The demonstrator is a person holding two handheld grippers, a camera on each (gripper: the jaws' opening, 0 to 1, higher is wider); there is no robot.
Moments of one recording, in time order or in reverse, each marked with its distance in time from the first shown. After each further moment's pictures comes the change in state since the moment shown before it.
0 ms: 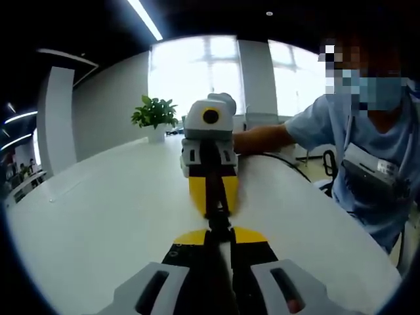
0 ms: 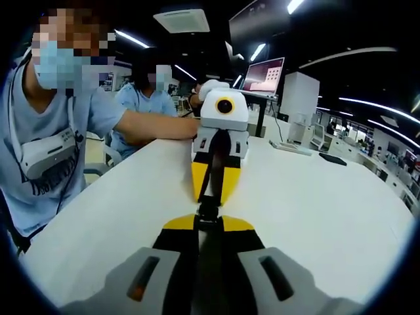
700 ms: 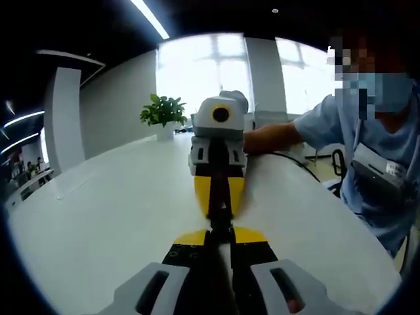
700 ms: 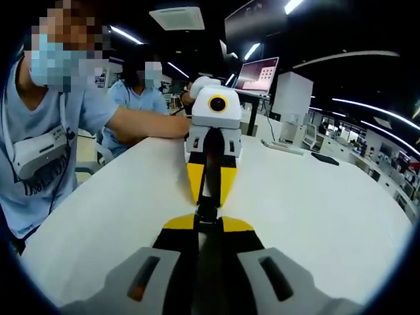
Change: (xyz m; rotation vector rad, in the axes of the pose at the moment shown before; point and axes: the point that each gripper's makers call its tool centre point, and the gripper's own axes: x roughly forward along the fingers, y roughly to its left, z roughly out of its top) left arm 0.001 0.007 0.001 -0.014 0.010 0.063; right arm 0.001 -0.008 0.000 -0.007 0.015 -0.059
